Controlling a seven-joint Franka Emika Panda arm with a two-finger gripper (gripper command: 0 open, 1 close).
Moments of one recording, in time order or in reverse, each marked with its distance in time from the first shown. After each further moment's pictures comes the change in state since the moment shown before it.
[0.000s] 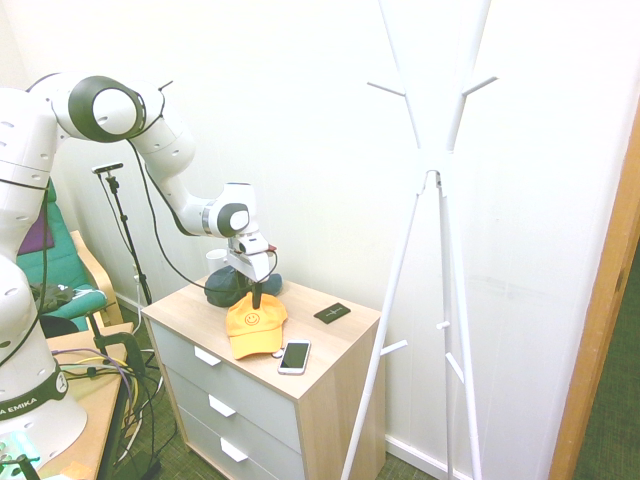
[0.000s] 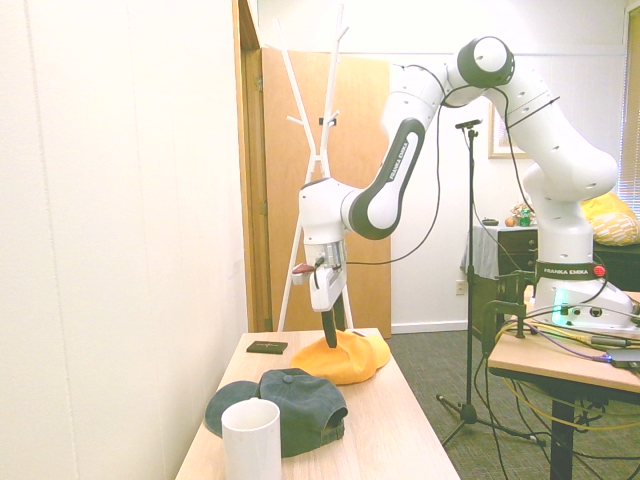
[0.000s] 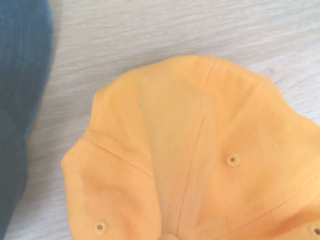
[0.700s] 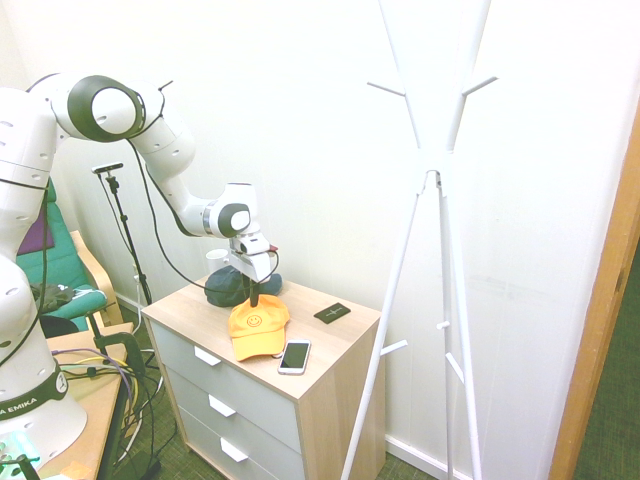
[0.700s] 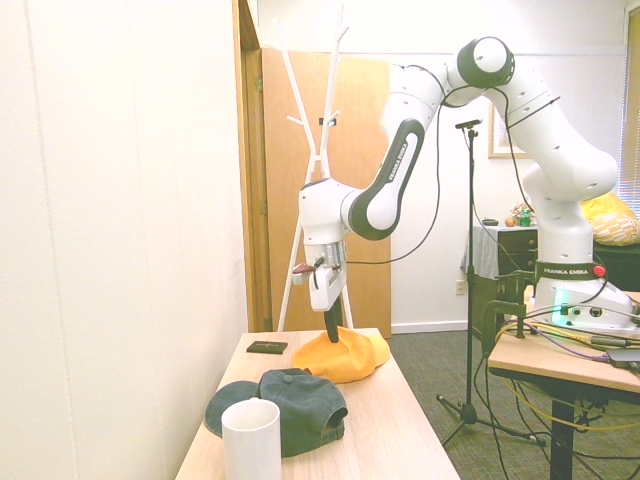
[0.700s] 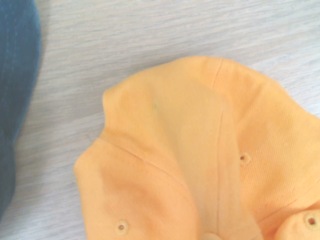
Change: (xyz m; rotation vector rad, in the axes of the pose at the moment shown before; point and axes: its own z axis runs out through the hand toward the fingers) arm 0.006 0.002 -0.001 0.000 0.007 0.012
